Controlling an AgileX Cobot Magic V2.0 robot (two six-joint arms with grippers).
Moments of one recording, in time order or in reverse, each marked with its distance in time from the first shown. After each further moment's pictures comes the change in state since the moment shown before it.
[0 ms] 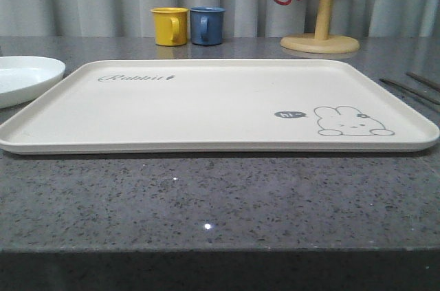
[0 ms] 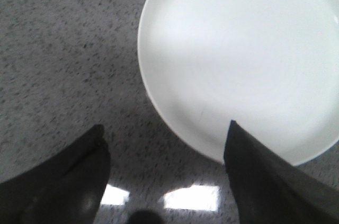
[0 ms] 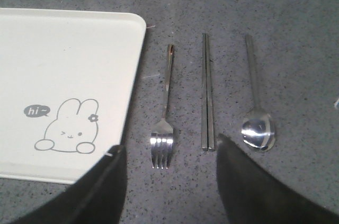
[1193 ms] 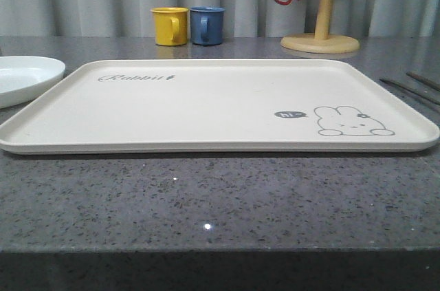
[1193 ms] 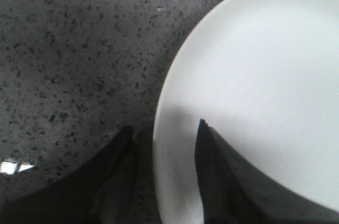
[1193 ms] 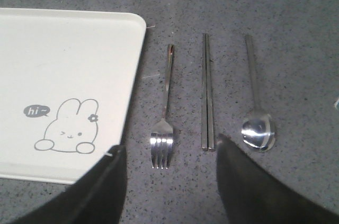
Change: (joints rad) left arm 0.063 0.315 -0.082 -0.227 -0.109 0.122; right arm 0.000 0.000 0.000 0.000 0.000 0.000
